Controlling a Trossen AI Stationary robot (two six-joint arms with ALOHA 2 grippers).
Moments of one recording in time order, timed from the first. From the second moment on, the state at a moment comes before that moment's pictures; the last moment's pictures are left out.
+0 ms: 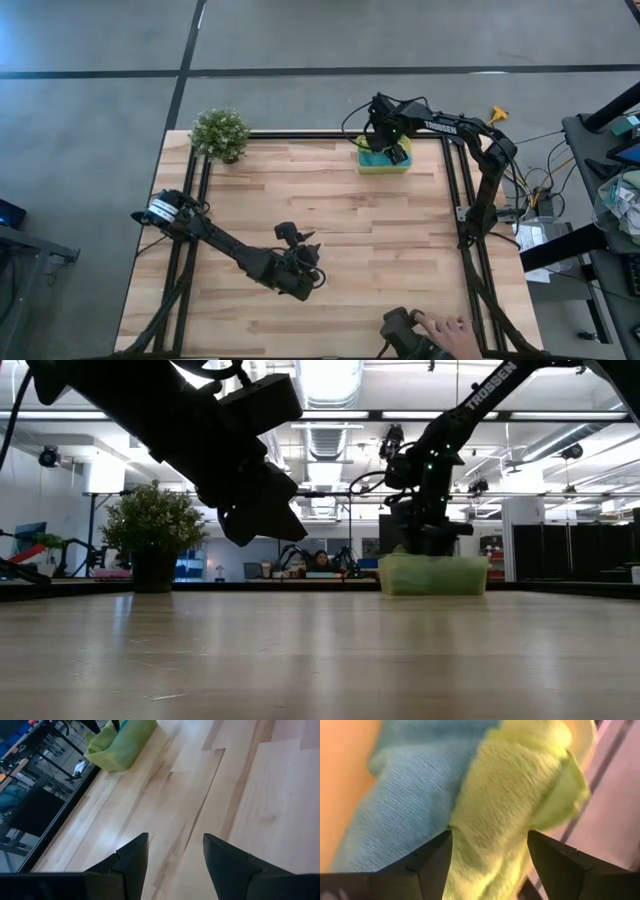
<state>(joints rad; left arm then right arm) -0.45 1.88 1.10 -0.24 -1.02 -0.41 -0.78 1.87 1.34 -0.76 0.07 -1.23</state>
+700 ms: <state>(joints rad) -0.45 1.88 1.10 -0.24 -1.01 -0.41 -0.76 1.82 1.40 -0.69 0.07 -0.74</state>
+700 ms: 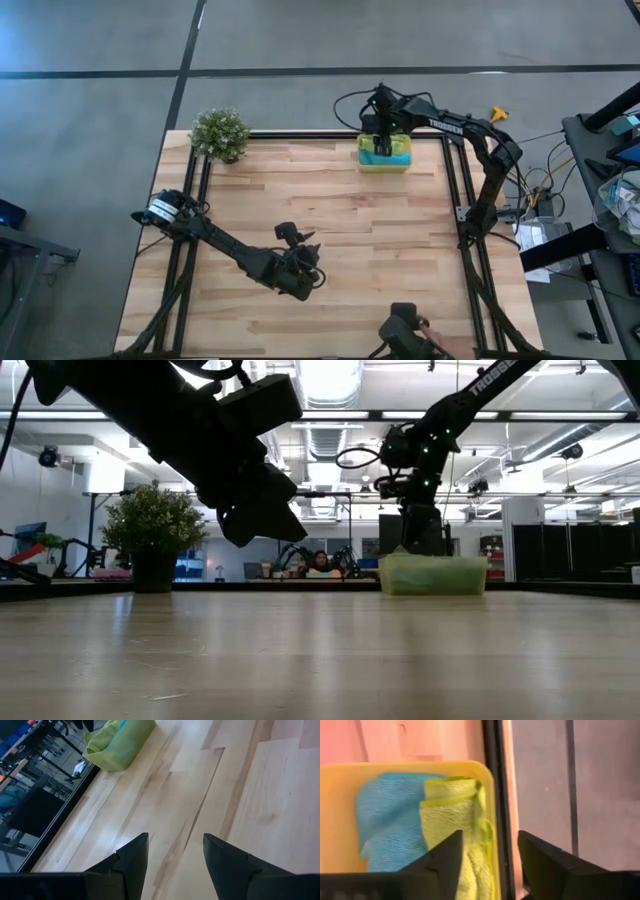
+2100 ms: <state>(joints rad) -0.44 1.88 1.09 -0.22 -1.01 -0.41 -0.75 1.87 1.33 -0.51 0.00 -0.76</state>
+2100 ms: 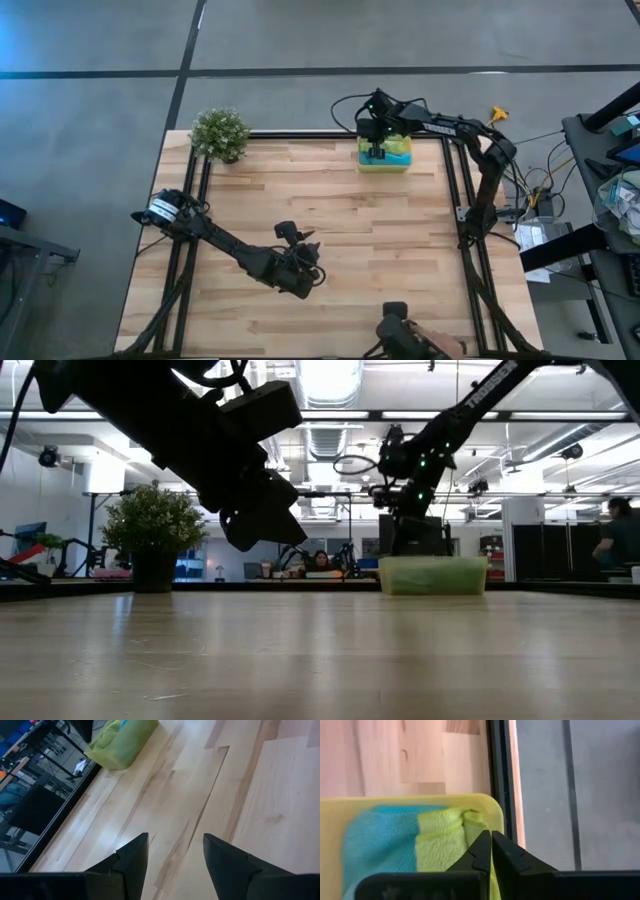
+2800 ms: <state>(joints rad) -0.44 1.88 1.09 -0.19 -1.00 -0.41 -0.86 1.82 1.27 -0.59 0.11 -0.48</state>
